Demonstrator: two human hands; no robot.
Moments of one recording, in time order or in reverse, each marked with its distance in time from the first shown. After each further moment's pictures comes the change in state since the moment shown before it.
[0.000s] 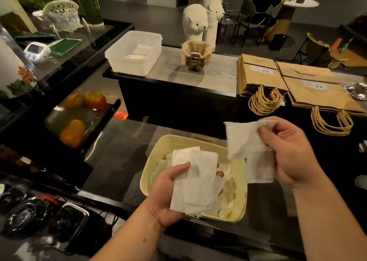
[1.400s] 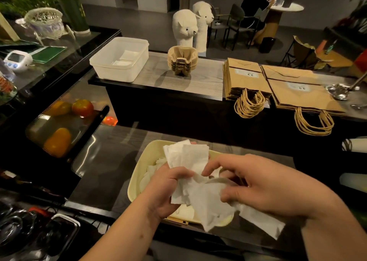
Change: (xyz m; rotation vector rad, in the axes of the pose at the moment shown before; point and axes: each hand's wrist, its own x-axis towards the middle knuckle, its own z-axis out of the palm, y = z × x) left_hand 0.029 0.003 0.027 0.490 0.235 0.241; right_hand -0.032 -0.053 0.014 -0.971 -0.762 0.033
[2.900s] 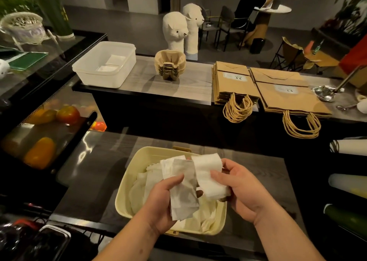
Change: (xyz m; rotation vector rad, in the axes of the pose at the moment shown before) left_hand 0.021 -0.027 0.003 -0.204 0.132 -0.216; right_hand 0.038 0.083 0.063 1.254 0.432 0.391
